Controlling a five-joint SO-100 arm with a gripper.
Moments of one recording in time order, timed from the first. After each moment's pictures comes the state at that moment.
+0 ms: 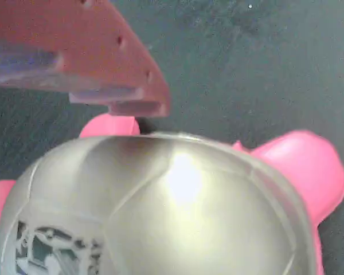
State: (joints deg) arm 26.5 76.8 99.1 83.7 21.7
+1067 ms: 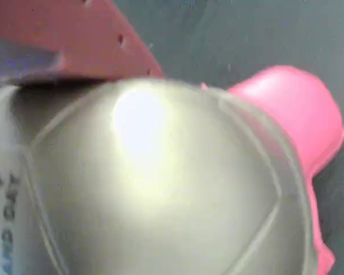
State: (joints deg) arm 27.6 74.4 102.0 77.3 21.5
